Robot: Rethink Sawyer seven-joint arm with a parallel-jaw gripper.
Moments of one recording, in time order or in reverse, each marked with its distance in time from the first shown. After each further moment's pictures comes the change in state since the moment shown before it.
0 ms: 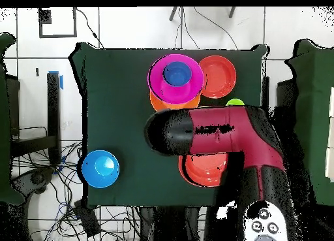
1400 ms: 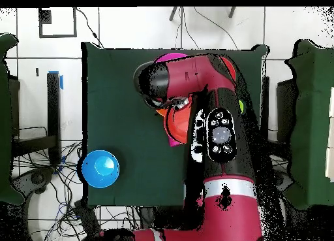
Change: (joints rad) arm 0.139 0.470 -0.017 -0.434 -0.006 0.000 0.000
